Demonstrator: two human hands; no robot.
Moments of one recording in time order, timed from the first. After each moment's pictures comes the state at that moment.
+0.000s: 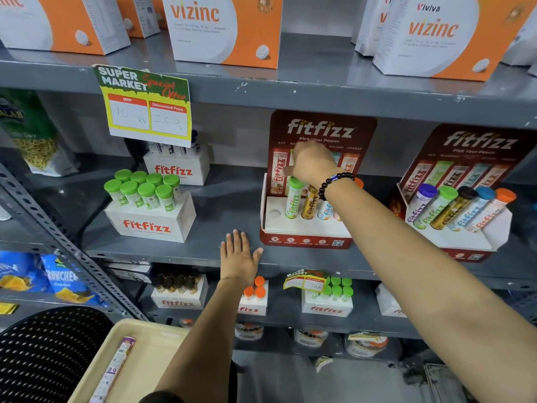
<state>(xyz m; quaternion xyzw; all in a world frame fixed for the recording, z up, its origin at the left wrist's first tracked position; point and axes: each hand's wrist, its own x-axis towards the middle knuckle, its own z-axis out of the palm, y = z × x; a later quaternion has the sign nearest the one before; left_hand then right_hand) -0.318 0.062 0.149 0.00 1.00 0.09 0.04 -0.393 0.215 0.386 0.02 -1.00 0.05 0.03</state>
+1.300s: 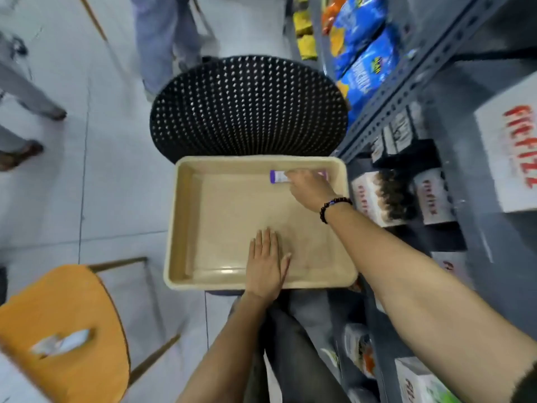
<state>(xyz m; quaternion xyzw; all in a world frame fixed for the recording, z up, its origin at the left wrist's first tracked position) -0.066 -0.010 0.005 -0.57 0.77 0.28 0.03 -0.219 -0.148 0.039 0.68 -0.68 -0.05 -0.26</state>
